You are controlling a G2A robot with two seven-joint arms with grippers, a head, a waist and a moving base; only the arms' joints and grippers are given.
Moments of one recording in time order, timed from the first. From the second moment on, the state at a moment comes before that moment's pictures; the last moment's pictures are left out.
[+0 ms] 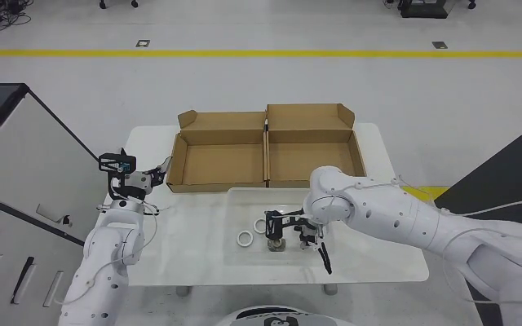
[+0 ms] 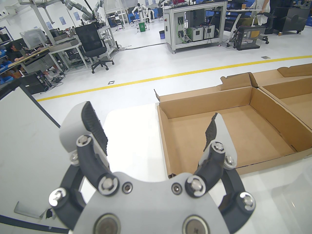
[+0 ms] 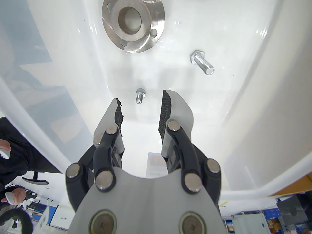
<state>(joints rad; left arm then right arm) 1.73 -1.15 -1.60 -1.80 1.33 0.00 0.00 -0.60 -0.98 0.17 -1.68 -0.50 -0.43 1.39</state>
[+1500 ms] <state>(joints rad) 1.73 -1.15 -1.60 -1.80 1.33 0.00 0.00 -0.61 -1.01 0.17 -1.62 -0.50 -0.41 1.41</state>
